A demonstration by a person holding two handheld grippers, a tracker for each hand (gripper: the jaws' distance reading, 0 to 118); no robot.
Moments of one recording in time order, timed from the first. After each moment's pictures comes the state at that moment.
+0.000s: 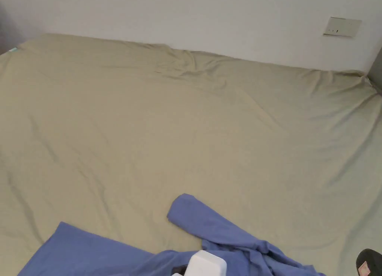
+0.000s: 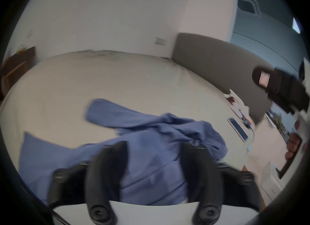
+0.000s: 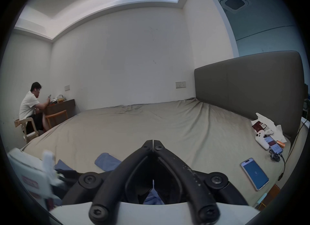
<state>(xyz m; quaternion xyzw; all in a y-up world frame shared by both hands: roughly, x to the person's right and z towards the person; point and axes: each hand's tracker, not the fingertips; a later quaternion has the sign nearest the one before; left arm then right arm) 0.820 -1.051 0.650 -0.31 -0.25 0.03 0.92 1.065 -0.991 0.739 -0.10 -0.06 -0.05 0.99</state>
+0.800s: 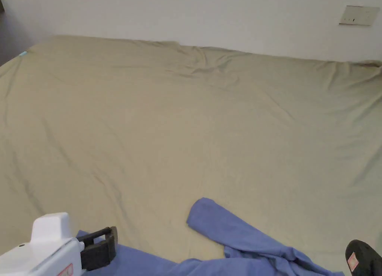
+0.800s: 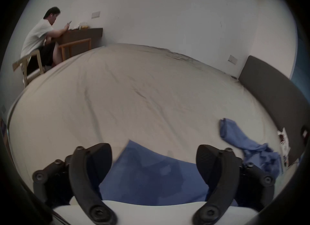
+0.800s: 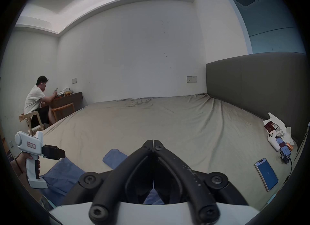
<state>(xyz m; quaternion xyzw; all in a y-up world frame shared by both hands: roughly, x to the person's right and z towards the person) 0.617 -1.080 0.558 -0.33 0.00 0.08 0.94 1.039 -0.997 0.699 -0.13 -0.02 -0.04 0.99</state>
